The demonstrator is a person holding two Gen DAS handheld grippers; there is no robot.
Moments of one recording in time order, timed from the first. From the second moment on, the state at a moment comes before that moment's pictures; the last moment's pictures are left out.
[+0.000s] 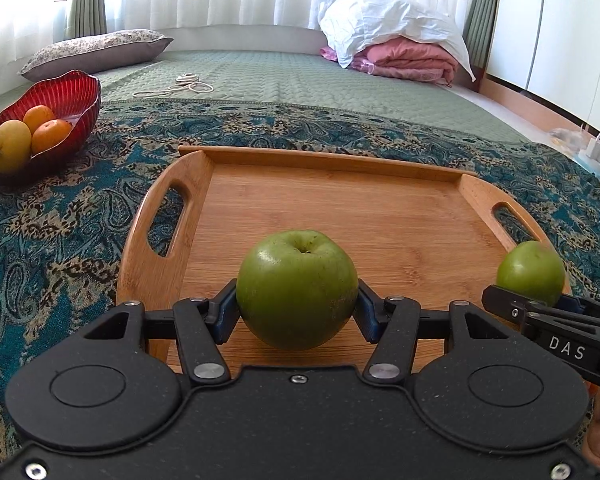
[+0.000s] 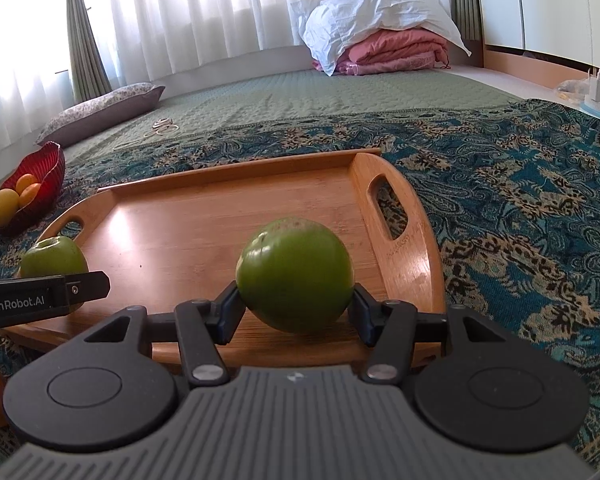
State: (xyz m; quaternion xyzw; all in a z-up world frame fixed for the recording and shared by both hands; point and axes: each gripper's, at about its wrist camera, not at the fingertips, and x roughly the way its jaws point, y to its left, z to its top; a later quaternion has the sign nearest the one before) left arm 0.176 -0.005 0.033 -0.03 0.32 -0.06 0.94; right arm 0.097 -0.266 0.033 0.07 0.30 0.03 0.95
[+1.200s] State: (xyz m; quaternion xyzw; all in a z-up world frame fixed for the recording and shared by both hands) left arm 0.168 -0.006 0.031 -0.02 0.32 -0.05 0.95; right arm 0.079 -0.265 0.040 0.06 0.29 0.03 0.95
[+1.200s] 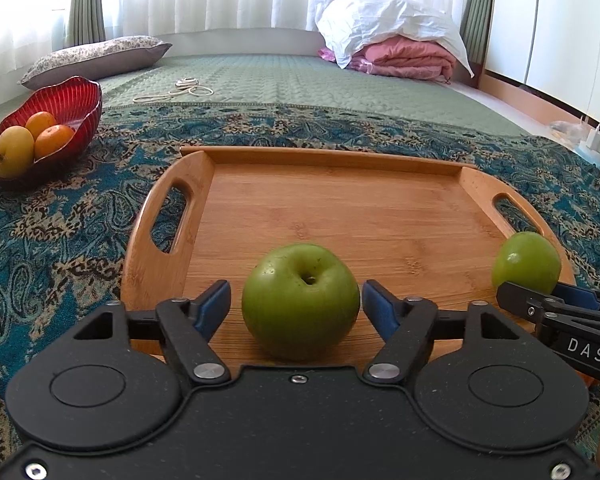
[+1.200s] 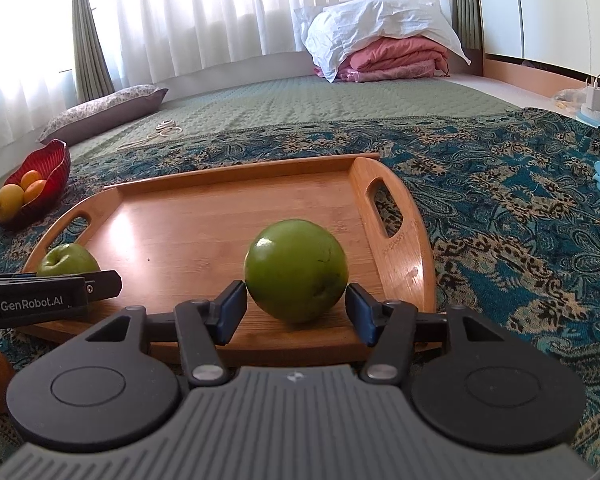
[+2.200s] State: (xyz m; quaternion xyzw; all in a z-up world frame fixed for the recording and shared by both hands) left arm 0.079 0.001 0.054 -0.03 0.26 -0.08 0.96; right arm 0.015 -0.250 0.056 -0.01 0.23 0.06 0.97
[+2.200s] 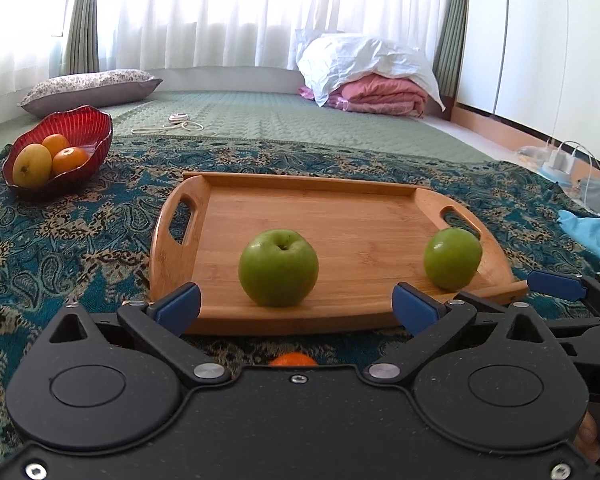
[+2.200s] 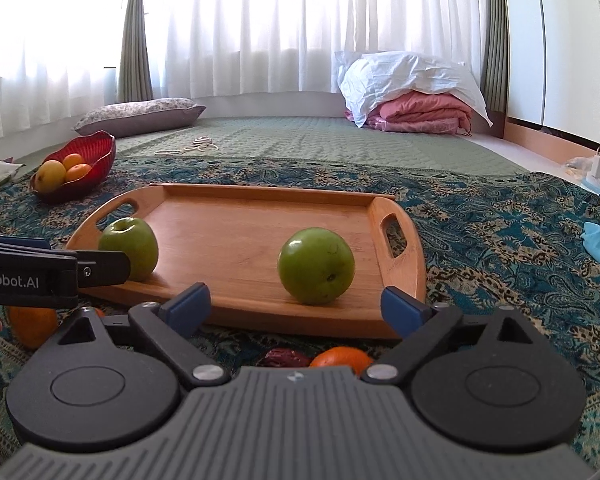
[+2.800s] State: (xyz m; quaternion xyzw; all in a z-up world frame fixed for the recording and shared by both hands) left arm 0.029 -0.005 0.037 0.02 0.23 -0.08 0.97; right arm -0.016 -0.243 0.037 -0.05 0.22 0.06 0.97
